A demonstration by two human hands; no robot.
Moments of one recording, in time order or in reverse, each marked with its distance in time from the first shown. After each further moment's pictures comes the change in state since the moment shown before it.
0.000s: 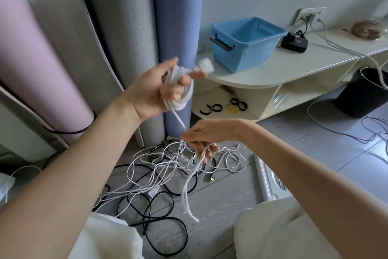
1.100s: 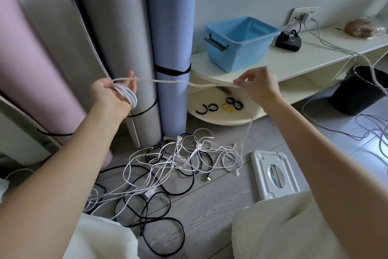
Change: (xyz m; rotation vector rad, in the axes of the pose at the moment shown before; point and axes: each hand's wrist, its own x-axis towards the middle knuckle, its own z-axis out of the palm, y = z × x) left_hand -0.007 0.001 -0.075 -0.559 0.733 0.606; right_hand -0.051 0.039 -0.073 -0.016 1.294 0.134
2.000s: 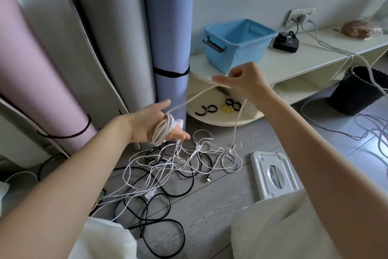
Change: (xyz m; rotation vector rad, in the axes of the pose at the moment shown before) left_hand -0.038 -0.043 0.004 1.199 -0.430 -0.794; right_hand -0.005 -0.024 0.000 0.123 -0.143 -0.085
